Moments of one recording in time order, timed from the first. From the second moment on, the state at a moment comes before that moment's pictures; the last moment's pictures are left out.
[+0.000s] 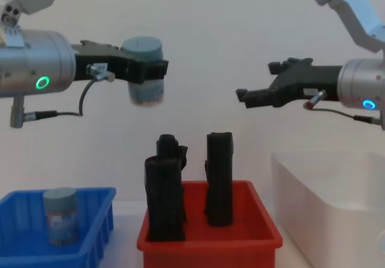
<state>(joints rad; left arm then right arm) -0.42 0.33 0.30 -1.62 -0.14 0.29 -0.24 0.69 0.15 -0.28 -1.07 -0.13 -0.07 0.51</state>
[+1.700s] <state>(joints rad) -0.46 0.29 0.31 -1.55 -0.15 0.23 -0.29 0.73 0.14 -0.33 -1.03 -0.03 -0.10 0.78</state>
